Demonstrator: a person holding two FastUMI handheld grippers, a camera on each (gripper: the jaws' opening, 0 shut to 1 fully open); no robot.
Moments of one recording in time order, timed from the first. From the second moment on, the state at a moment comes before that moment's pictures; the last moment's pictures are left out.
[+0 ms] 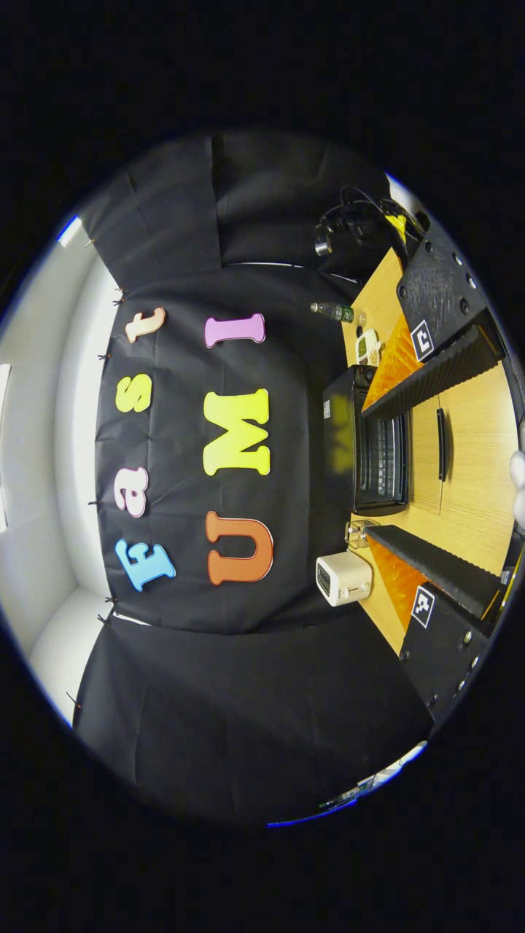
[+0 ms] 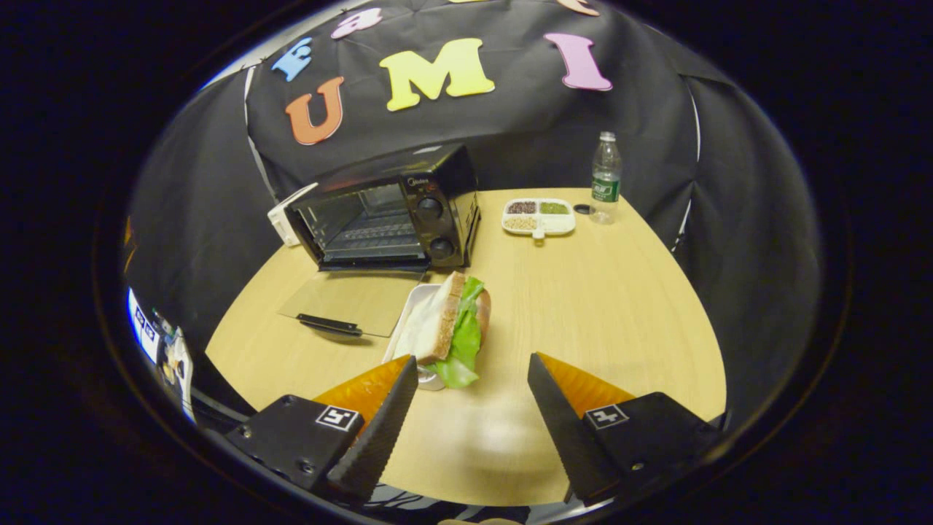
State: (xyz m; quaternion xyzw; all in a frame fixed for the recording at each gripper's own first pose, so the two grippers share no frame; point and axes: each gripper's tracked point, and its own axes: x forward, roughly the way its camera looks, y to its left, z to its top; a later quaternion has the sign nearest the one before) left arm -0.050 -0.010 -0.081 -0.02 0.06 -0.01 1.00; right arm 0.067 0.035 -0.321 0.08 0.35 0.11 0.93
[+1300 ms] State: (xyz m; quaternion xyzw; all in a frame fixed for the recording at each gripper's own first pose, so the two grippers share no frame) left arm -0.048 -0.007 -0.092 -0.03 0.08 -0.01 1.00; right arm 0.130 0.090 -0.330 0.28 0.42 0.16 0.84
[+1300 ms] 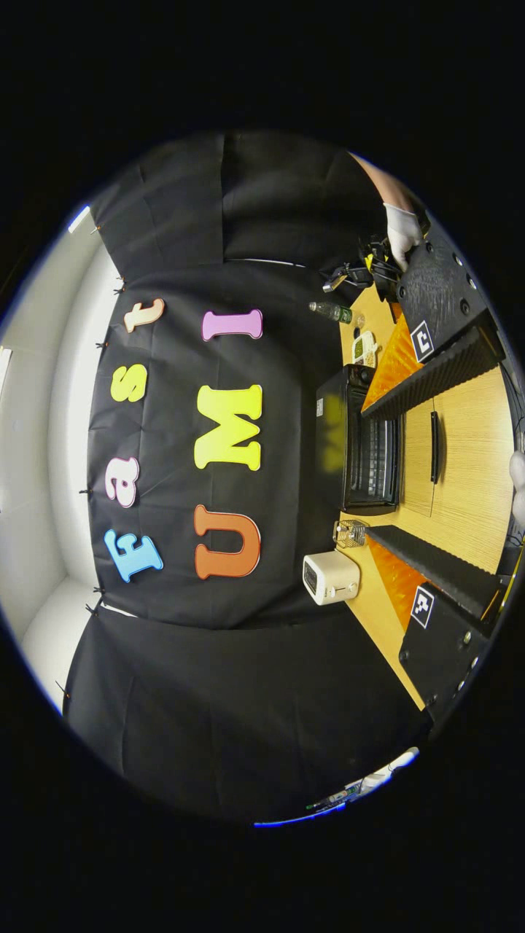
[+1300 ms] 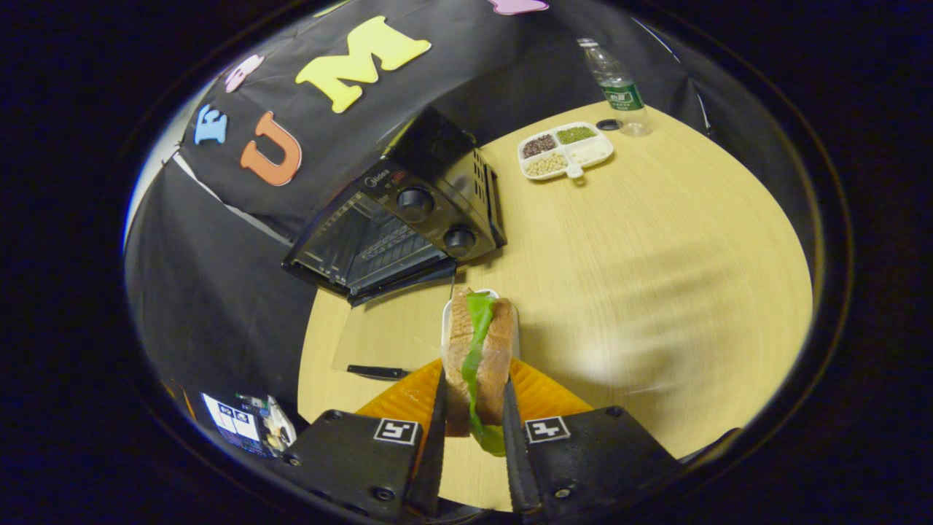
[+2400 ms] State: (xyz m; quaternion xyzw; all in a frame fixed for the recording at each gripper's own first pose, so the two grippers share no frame) left arm -0.054 0.035 -0.119 -0.02 0.10 -0.01 0.99; right arm 0.238 0.274 -0.276 0.53 0.25 0.11 0.80
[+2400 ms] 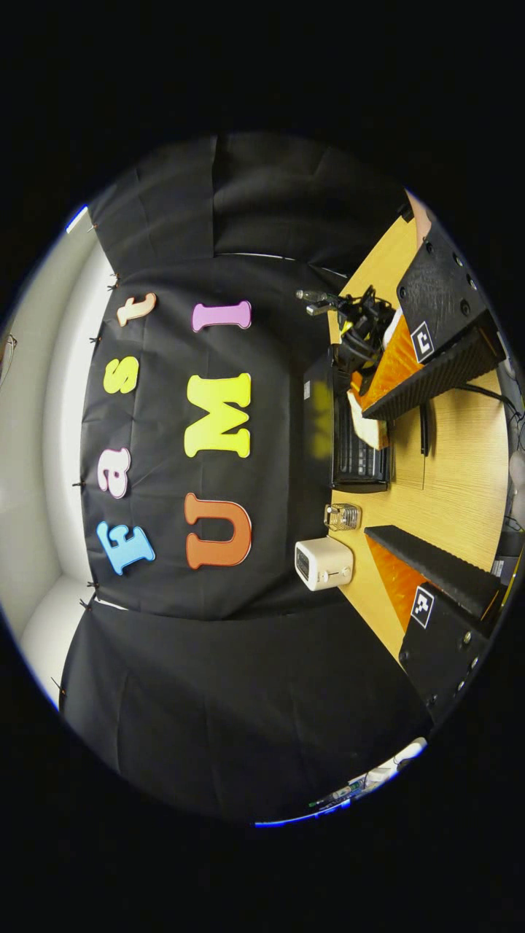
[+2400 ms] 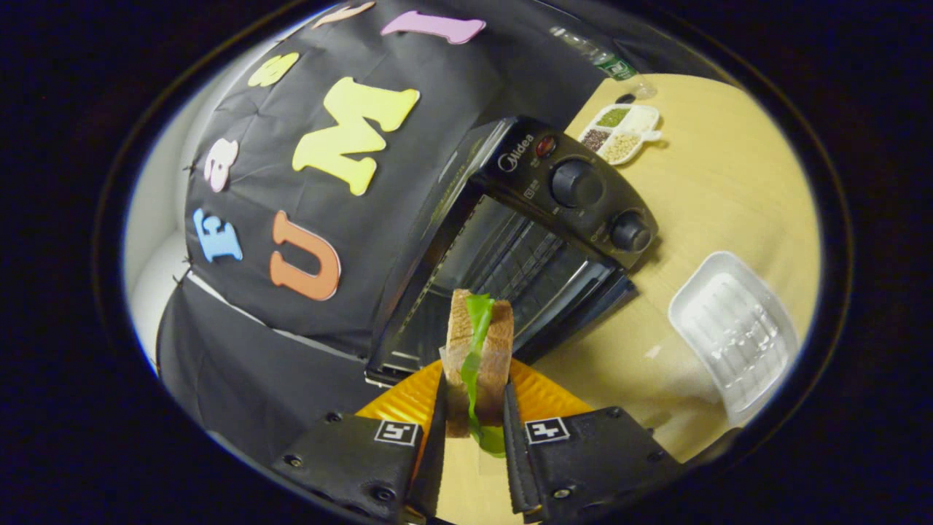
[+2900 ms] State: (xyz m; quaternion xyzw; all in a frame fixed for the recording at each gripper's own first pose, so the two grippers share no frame) left arm -0.053 0.044 -0.149 -0.03 0.13 -0.01 0.99; right arm 0.316 0.299 -0.297 0.54 0.20 0.07 0.81
